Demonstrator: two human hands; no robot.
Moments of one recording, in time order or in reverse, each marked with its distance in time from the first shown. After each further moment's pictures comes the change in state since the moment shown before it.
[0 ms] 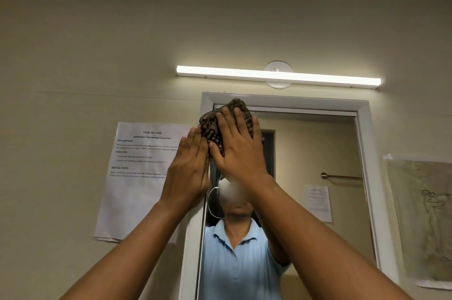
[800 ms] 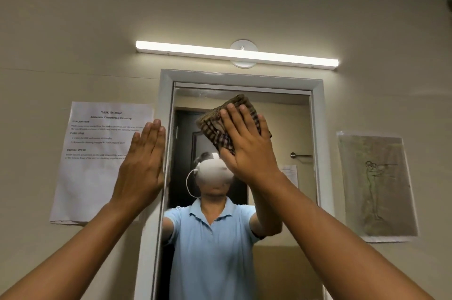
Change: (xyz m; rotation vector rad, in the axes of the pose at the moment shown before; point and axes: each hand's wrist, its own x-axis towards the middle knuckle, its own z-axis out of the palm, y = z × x) left_hand -0.037 0.008 0.000 0.124 -0.104 -0.010; right_hand -0.073 0.090 -0.030 -0.099 -0.079 -0.031
